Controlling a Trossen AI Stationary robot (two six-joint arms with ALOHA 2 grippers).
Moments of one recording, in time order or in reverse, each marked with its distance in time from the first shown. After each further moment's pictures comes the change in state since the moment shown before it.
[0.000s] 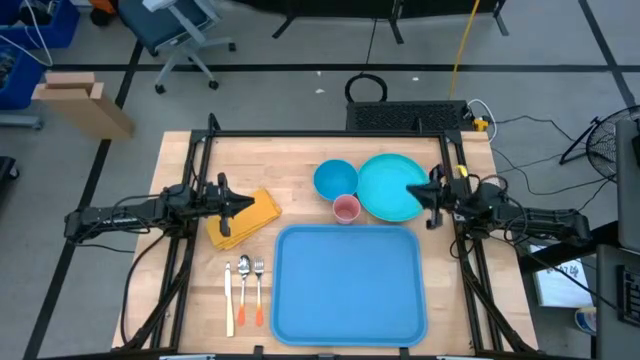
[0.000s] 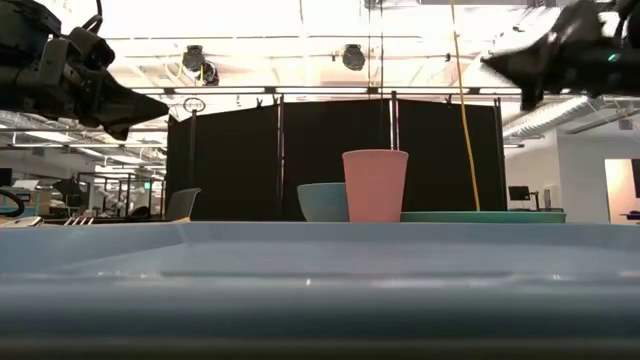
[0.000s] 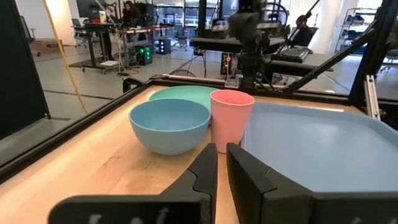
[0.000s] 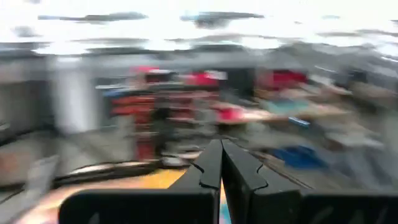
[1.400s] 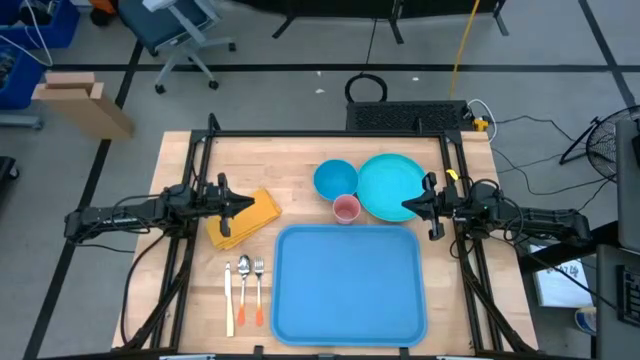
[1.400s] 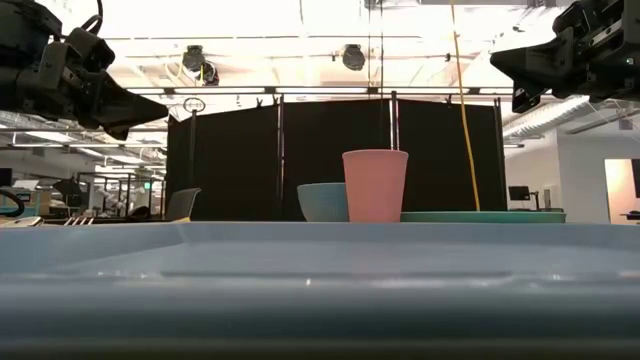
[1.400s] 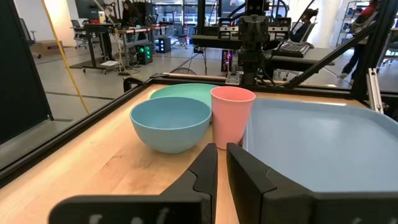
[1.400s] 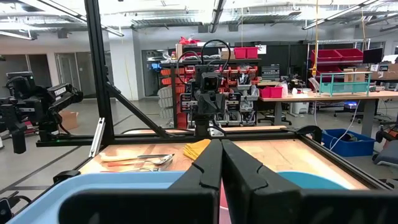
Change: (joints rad) left arm 0.000 0.000 0.000 -0.011 0.000 0.026; right arm 0.000 -0.011 -0.007 -0.070 -0.316 -0.025
